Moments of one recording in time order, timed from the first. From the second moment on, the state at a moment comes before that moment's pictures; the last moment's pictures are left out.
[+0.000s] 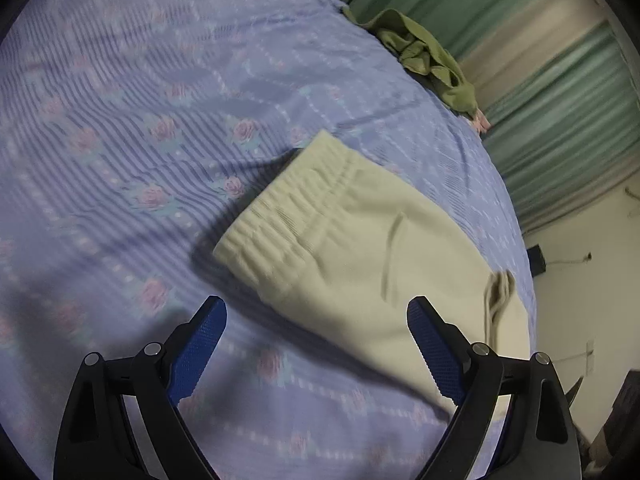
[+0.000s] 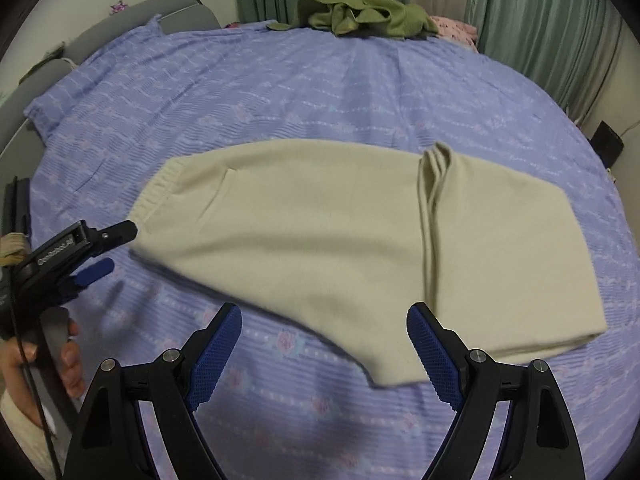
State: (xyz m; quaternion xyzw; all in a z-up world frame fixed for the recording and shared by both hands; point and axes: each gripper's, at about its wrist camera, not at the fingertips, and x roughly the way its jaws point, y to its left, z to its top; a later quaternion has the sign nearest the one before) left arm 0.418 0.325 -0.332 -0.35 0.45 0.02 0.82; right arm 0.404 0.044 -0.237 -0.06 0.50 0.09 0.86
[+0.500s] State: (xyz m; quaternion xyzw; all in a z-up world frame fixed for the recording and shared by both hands) left arm 0.459 0.332 -0.376 -0.43 0.43 0.06 0.79; right arm 0.433 0.047 -0.277 -0.03 0.52 0.08 0.85
